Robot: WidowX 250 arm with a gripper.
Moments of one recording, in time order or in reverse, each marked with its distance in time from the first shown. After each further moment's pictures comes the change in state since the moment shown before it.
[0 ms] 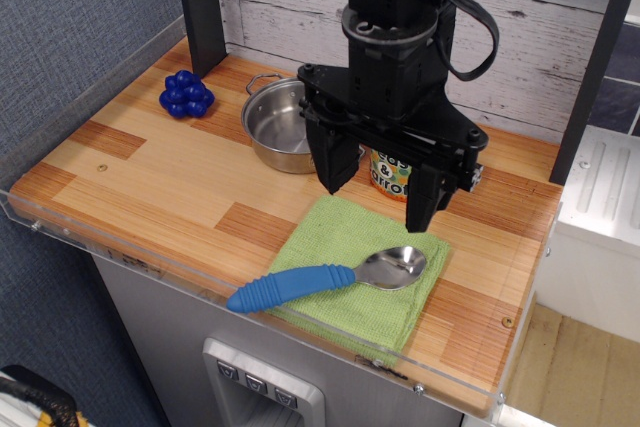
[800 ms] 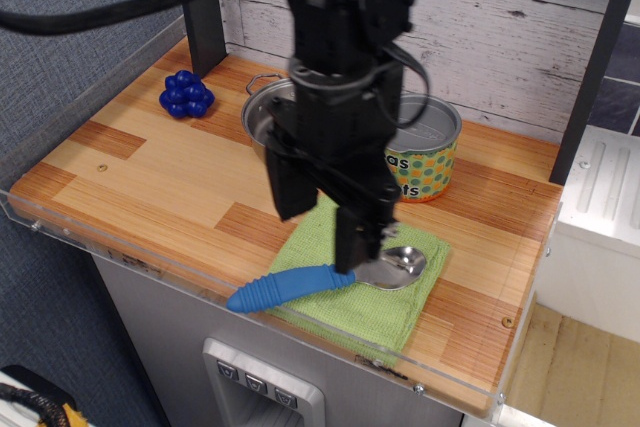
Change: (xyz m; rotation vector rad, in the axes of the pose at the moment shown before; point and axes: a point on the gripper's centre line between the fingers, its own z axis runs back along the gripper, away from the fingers) arm -0.025 0.024 -0.021 -0.014 0.090 -0.293
